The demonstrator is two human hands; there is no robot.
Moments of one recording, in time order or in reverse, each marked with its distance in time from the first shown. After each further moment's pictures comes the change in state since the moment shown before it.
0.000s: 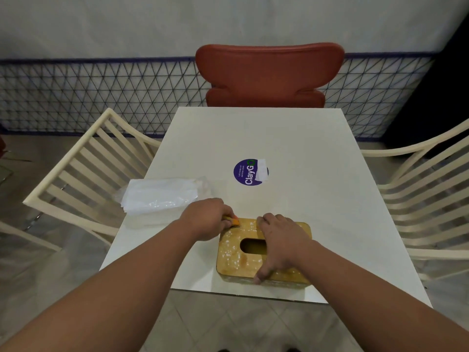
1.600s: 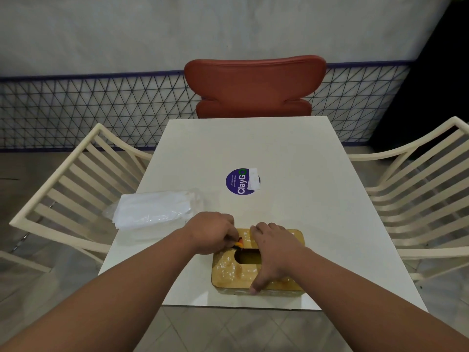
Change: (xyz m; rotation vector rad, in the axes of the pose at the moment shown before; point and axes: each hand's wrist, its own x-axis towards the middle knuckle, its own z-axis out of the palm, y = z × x) left_hand 0.008 0.013 -0.002 0.169 -0.042 0.376; right_hand -0.003 0.001 0.000 0.007 0.004 -0.001
